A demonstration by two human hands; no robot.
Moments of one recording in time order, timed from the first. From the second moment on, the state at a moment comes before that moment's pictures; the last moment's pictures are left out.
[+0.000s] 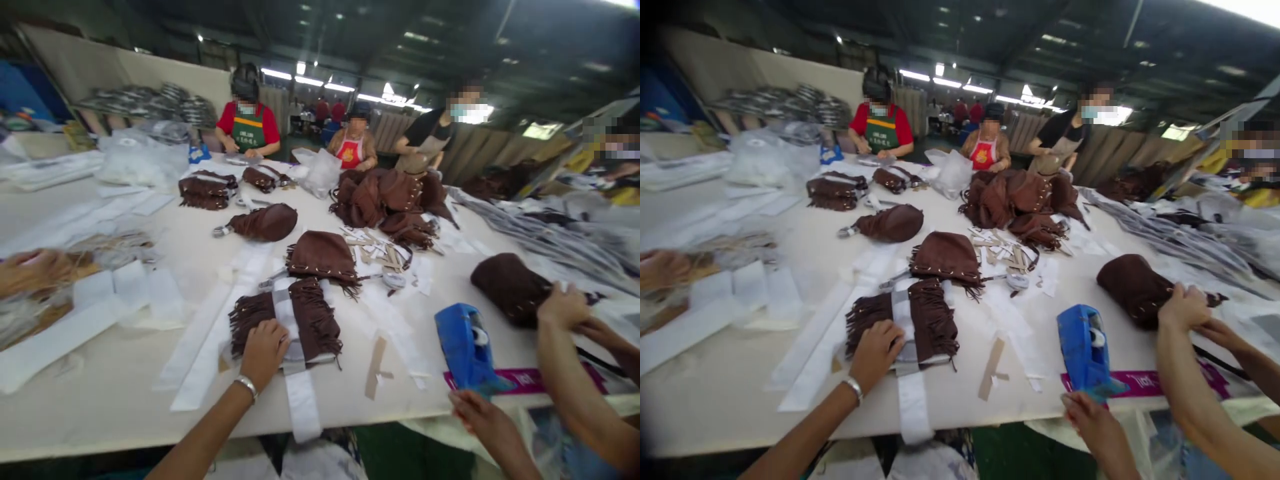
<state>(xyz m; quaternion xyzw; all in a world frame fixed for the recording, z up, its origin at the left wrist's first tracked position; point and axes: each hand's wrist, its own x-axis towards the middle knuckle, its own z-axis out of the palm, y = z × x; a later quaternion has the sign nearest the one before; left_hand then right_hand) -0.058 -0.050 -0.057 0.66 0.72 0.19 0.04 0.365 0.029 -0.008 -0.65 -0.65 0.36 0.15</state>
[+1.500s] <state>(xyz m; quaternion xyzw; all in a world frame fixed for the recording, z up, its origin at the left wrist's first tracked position) -0.075 -0.053 -0.058 0.62 0.73 0.25 0.10 0.038 0.042 -0.054 -0.60 -0.72 0.35 -0.03</state>
